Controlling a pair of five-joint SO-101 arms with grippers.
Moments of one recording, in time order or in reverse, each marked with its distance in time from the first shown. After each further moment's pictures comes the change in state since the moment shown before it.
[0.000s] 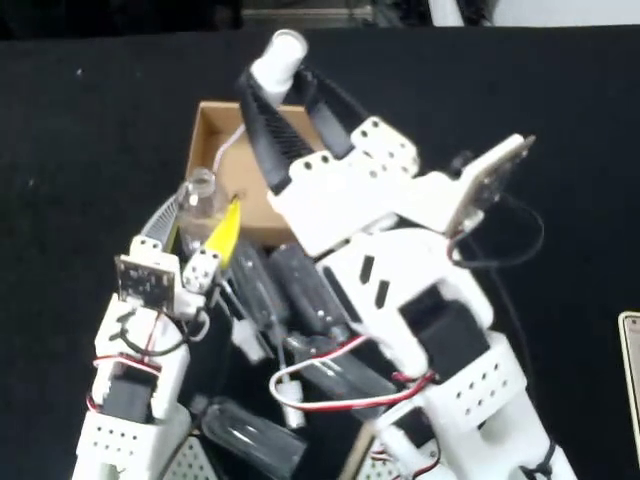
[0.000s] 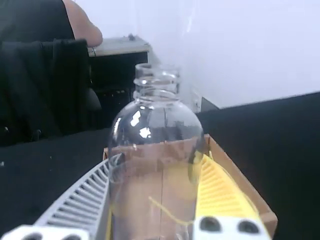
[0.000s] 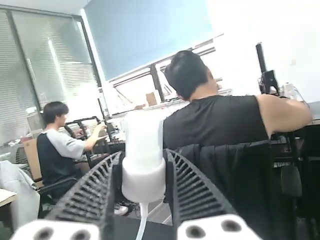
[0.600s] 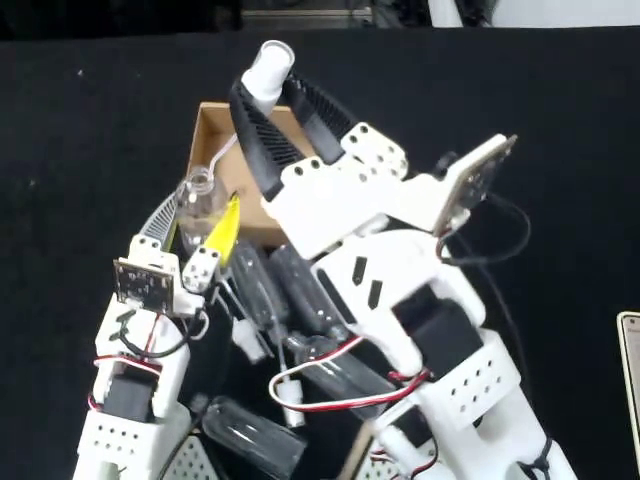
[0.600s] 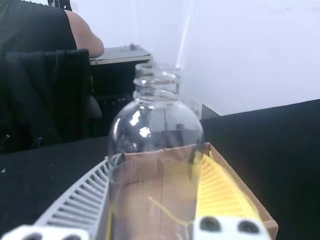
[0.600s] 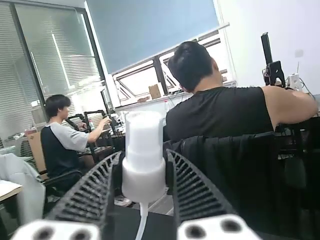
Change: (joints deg) left arm 0.0 0.0 0.0 -1.1 0.0; right arm -1.8 0.0 1.4 0.0 0.0
